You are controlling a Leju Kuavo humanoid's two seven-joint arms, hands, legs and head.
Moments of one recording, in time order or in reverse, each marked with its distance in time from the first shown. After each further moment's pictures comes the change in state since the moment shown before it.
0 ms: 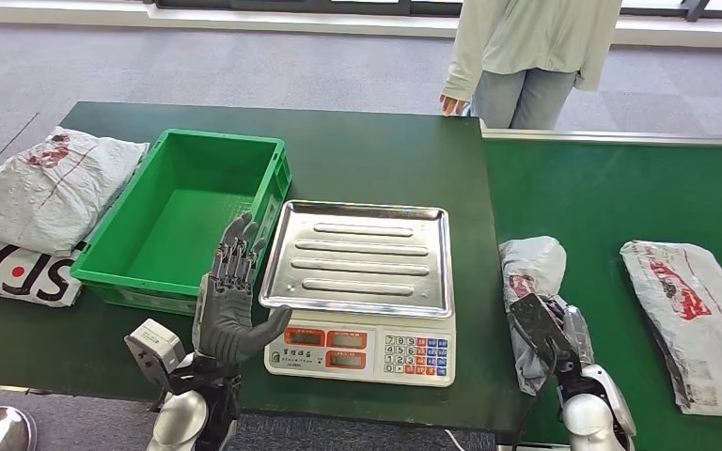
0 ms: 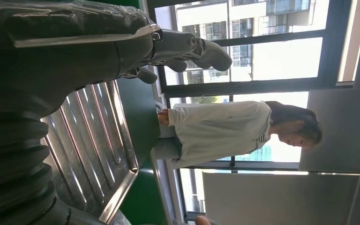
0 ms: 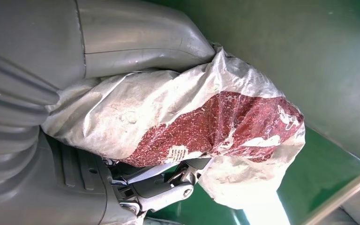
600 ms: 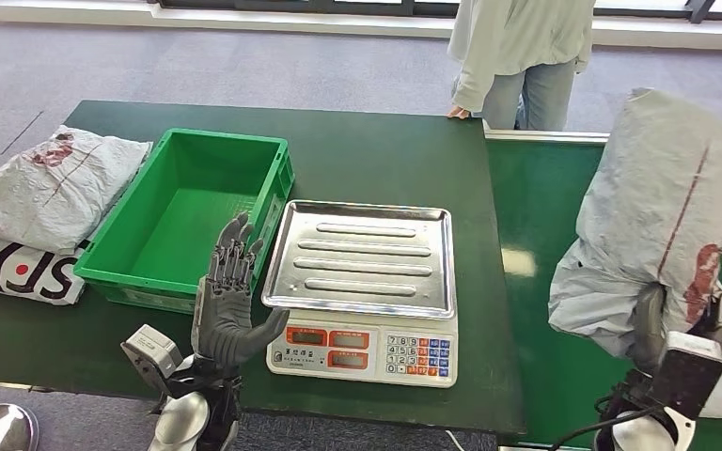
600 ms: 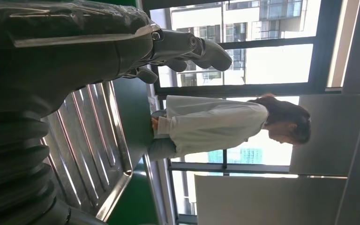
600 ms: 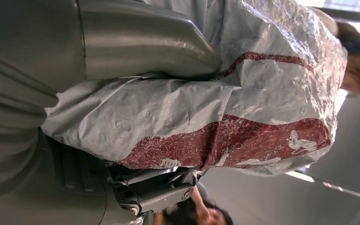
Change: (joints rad) left arm -0.002 0.000 0.000 0.020 0.020 0.003 -0.051; right arm 0.094 0.077 -0.115 -0.333 -0.508 -0.405 -0.507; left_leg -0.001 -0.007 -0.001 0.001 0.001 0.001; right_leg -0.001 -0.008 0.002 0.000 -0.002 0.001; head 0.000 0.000
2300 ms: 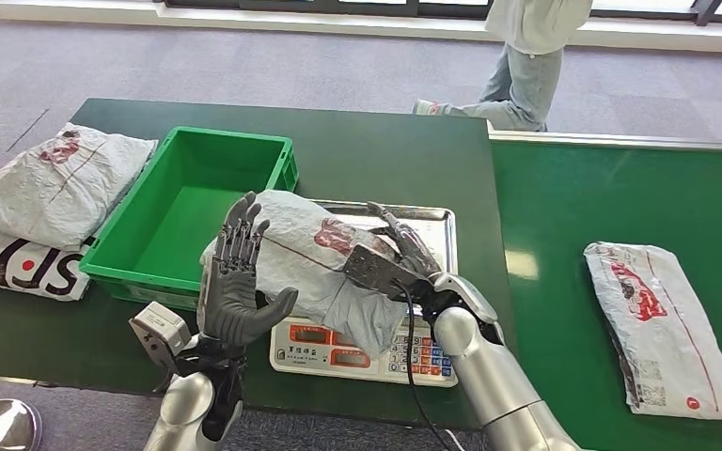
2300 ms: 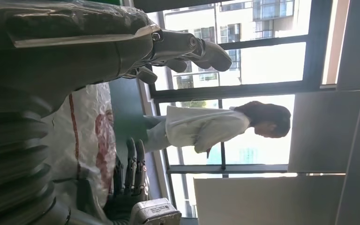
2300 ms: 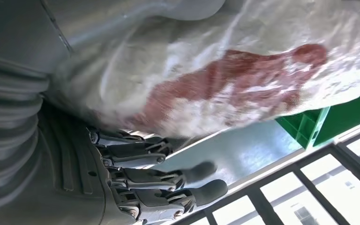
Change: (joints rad) left arm -0.071 -0.018 -0.002 0.012 -0.035 0.002 0.046; right arm -0.474 0.057 0.664 0.563 0.479 0.449 0.462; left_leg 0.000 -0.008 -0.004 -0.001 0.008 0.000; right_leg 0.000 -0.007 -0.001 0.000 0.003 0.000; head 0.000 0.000
